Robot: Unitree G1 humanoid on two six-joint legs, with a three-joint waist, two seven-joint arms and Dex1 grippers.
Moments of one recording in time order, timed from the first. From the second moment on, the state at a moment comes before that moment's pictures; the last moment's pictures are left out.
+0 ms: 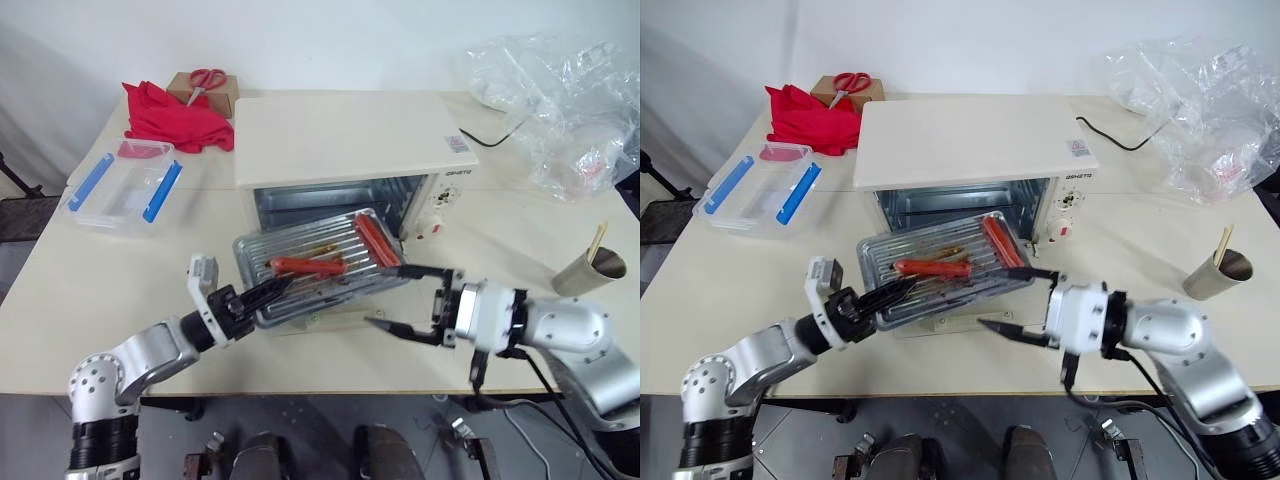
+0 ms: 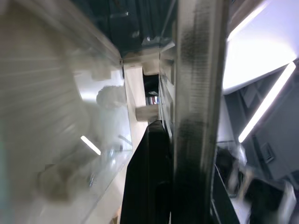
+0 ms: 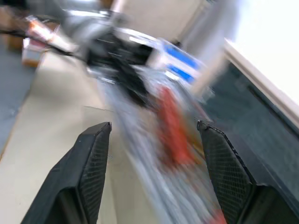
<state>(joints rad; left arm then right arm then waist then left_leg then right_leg) -0.11 0.46 0.32 -0.14 -1.96 1.19 0.15 -0.17 -0.88 0.02 -0.49 0.52 -0.01 0.89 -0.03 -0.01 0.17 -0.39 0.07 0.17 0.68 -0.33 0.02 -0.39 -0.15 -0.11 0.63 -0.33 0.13</state>
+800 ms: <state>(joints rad) 0.49 0.37 0.57 -0.33 -1.96 1.04 -0.13 -0.16 -0.80 -0.15 0.17 0.40 -0.05 1.08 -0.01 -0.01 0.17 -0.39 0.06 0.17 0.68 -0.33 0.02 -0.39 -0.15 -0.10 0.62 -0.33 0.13</state>
